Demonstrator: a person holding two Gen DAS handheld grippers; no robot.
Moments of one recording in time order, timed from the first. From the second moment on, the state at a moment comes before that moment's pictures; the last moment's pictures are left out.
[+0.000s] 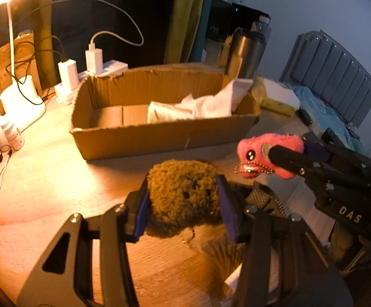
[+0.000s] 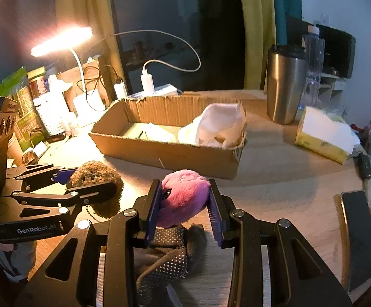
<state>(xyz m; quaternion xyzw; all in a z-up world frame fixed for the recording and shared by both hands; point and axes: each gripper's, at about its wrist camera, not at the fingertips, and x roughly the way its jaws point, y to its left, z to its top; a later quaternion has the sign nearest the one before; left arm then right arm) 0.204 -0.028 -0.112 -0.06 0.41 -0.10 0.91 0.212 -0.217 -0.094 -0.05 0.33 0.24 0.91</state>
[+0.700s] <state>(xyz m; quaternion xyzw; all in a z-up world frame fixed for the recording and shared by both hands) 0.200 0.014 -0.058 -0.06 0.32 -0.09 0.94 0.214 -0.180 -0.049 -0.08 0.29 0.25 0.92</state>
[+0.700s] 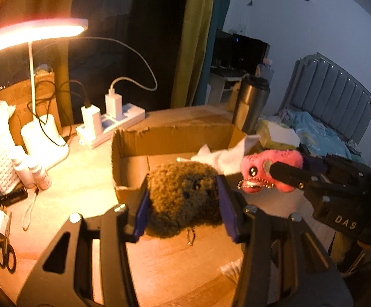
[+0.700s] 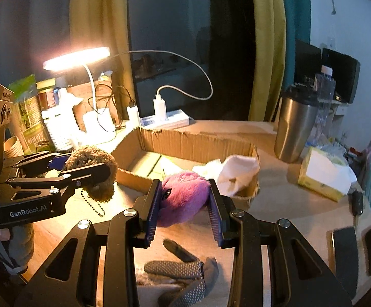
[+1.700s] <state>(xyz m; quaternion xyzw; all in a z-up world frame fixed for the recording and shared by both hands) 0.261 0.044 -0.075 -0.04 0.30 -0.04 0.95 0.272 -0.139 -0.044 -0.08 0.27 0.29 0.91</state>
